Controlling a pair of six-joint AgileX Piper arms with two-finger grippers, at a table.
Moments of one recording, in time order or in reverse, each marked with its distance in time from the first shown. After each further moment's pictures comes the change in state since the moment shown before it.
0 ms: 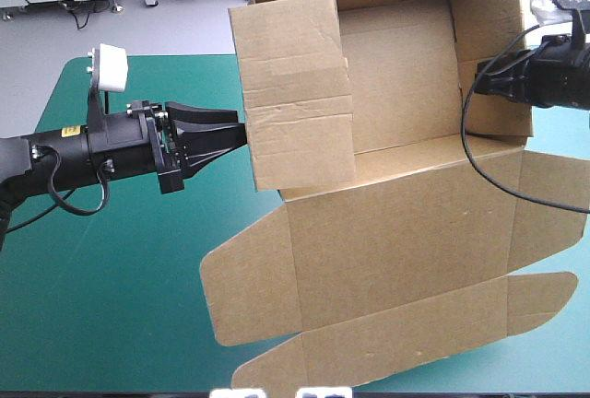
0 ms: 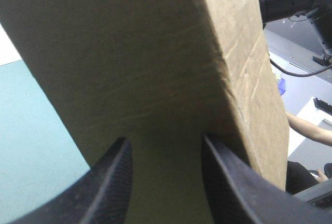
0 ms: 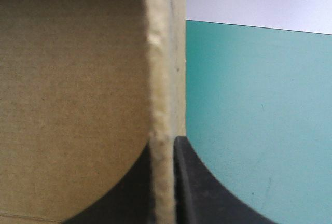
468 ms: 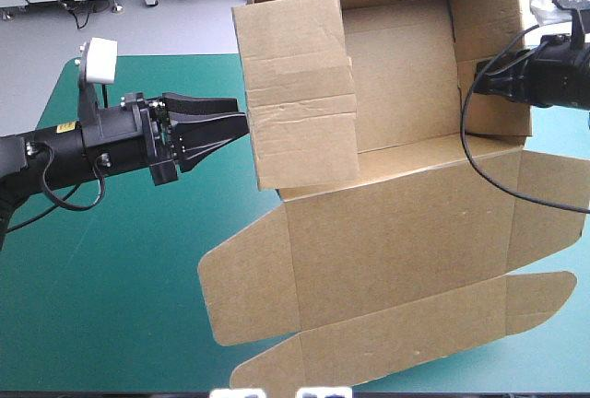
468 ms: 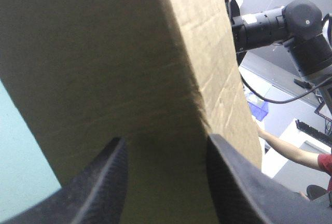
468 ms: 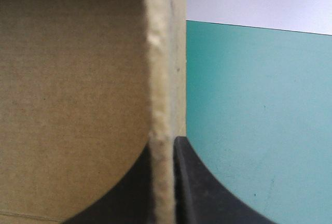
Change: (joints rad) left arm 0.000 0.000 0.000 -0.090 -0.020 0.001; right arm 0.000 0.000 0.000 0.008 0.000 -0.003
